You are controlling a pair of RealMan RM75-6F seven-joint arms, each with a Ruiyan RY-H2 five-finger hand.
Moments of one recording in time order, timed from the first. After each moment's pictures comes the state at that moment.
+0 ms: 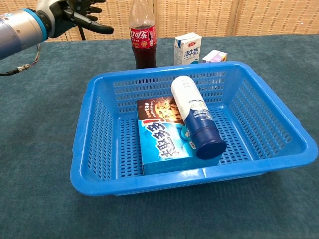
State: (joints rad) left arm -0.92 -1.62 -0.29 -0.98 1.27 0.83 -0.95; right arm 0.17 -1.04 0.05 -1.72 -1.29 1.27 -0.25
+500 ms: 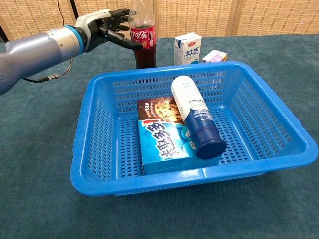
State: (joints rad) left arm -1.02 -1.79 -0.32 -0.79 1.27 0.72 -0.98; right arm 0.17 -1.04 0.06 -1.70 -1.27 1.26 -0.23
